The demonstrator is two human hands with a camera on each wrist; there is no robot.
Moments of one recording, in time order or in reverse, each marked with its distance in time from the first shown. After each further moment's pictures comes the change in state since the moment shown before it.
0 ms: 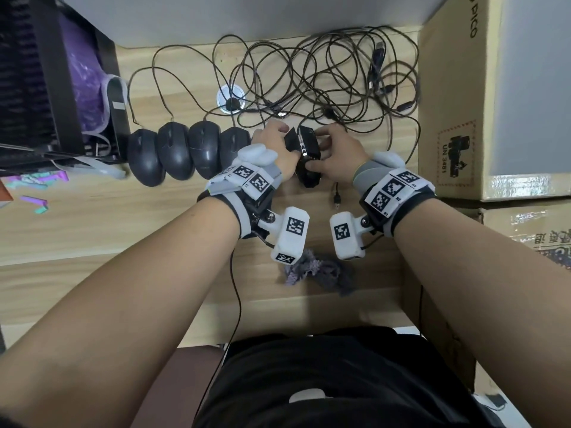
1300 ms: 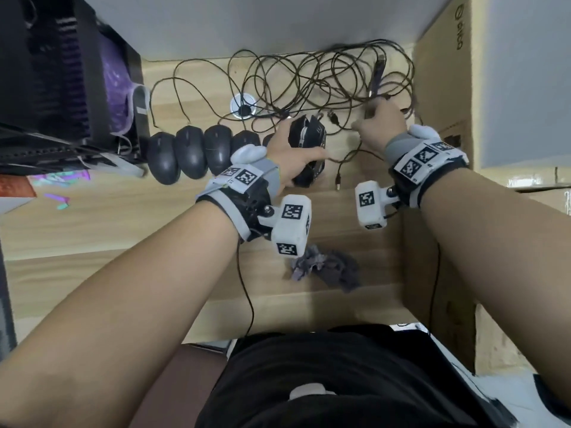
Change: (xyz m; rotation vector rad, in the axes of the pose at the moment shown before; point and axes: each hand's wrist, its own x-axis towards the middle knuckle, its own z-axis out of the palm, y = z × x) left_hand -0.053 0.021 -0.029 -0.615 -0.235 -0.107; right_hand -0.011 -0.014 -0.063 -0.030 0.328 0.172
